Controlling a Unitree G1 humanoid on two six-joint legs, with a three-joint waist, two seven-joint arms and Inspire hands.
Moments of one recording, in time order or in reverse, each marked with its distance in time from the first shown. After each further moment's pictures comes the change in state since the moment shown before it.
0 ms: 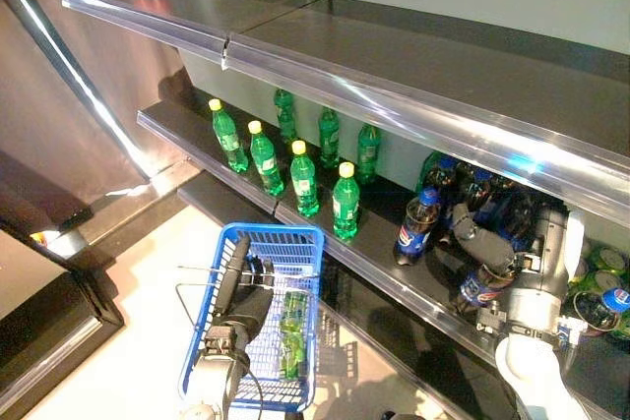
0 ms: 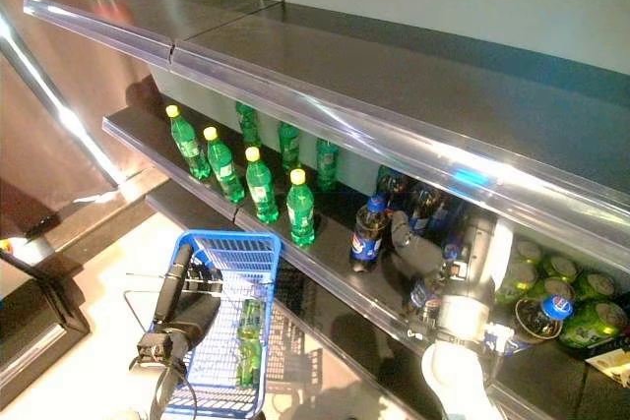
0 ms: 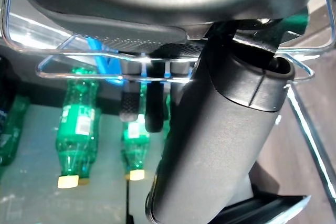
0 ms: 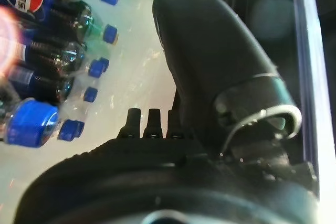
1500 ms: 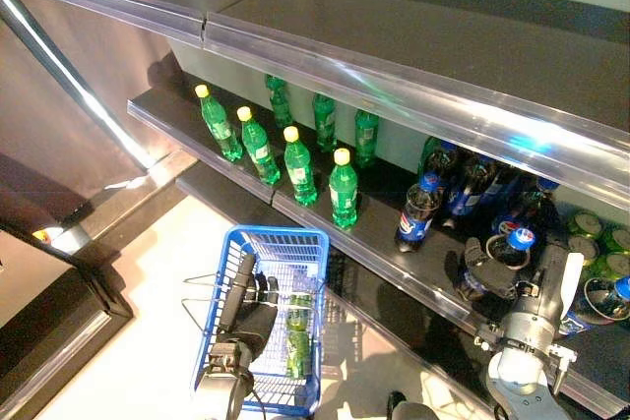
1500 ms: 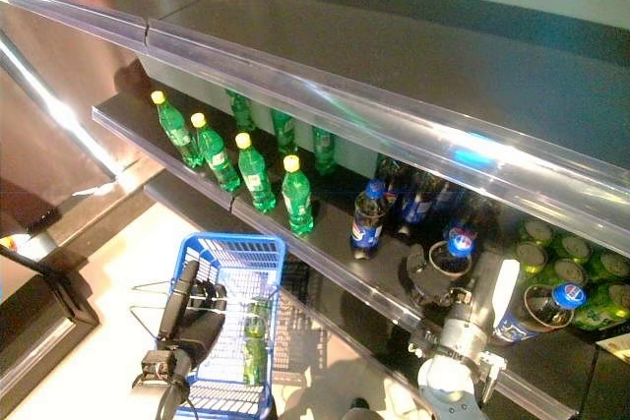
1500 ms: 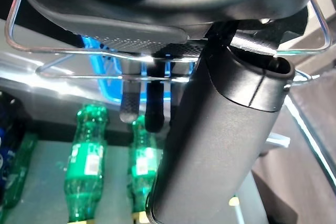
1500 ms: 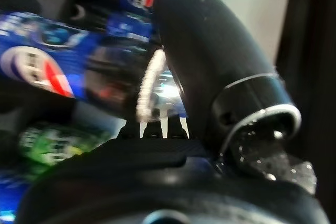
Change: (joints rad) left arm 0.077 0.005 -0.072 -0.013 0.000 -0.052 -0.006; right arm 0.046 0.012 0.062 0.136 0.173 0.042 -0.149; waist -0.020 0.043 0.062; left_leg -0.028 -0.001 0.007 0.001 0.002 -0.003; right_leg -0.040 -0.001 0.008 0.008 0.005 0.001
